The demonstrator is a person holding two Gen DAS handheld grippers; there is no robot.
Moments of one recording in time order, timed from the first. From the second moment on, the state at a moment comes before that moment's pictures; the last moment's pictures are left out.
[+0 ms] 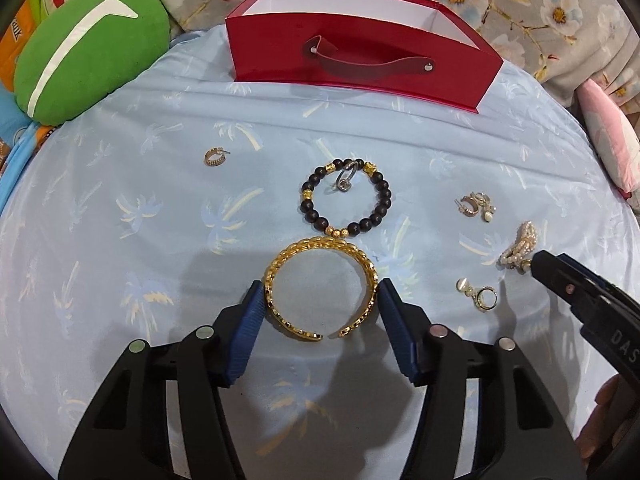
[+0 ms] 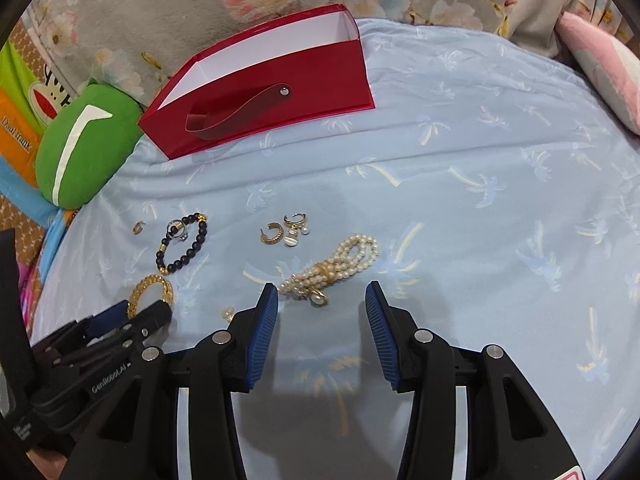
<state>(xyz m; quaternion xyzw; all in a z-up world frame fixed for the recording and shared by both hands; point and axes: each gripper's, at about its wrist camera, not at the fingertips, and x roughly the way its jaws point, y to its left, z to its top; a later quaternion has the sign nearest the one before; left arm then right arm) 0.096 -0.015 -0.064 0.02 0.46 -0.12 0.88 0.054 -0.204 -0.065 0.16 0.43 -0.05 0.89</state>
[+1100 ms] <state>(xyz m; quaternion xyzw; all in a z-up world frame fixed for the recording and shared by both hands) 0.078 -0.004 -0.035 0.00 0.44 -0.14 0.89 0.030 -0.207 -0.039 0.14 0.39 -0.07 0.91</state>
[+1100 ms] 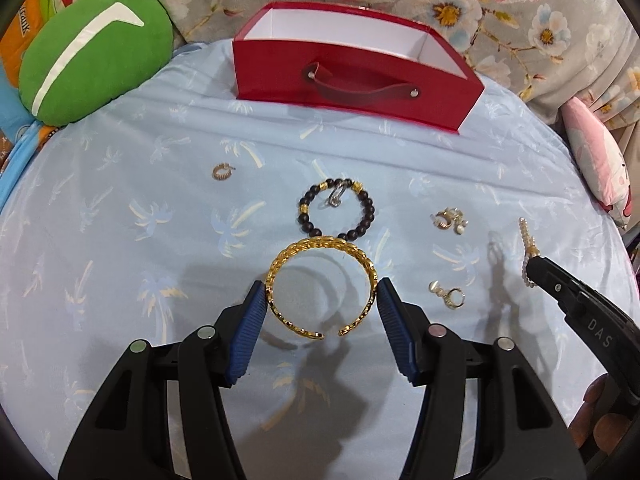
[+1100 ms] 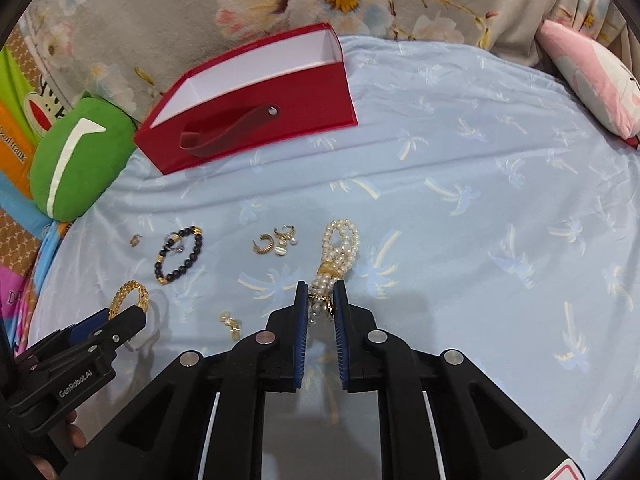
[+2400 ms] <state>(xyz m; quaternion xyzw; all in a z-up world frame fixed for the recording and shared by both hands) 0.374 -0.066 0.112 0.06 0.29 -0.10 0.95 0.346 -0.240 0.081 0.06 0.32 0.03 0.94</state>
